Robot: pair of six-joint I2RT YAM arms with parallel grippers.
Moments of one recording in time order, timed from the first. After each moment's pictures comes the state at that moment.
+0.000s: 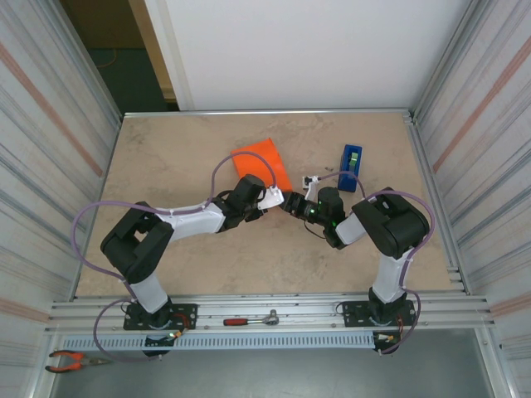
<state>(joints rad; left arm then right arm) -0.76 1.71 0.93 0.02 -0.24 0.68 0.52 1.87 0.52 1.12 -0.44 1.00</state>
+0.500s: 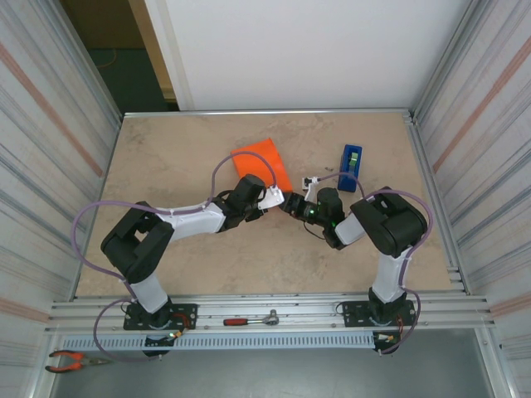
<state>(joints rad) -0.76 1.72 0.93 0.02 -0.24 0.68 0.52 1.88 0.52 1.12 -0.44 1.01</state>
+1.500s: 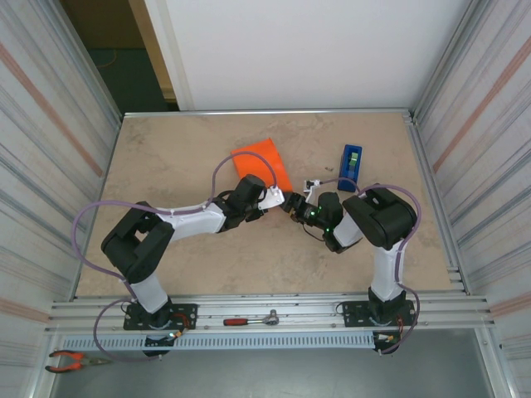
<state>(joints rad) -0.77 1.72 0.93 0.02 -0.25 0.68 0.52 1.98 0.50 1.30 -0.44 1.16</state>
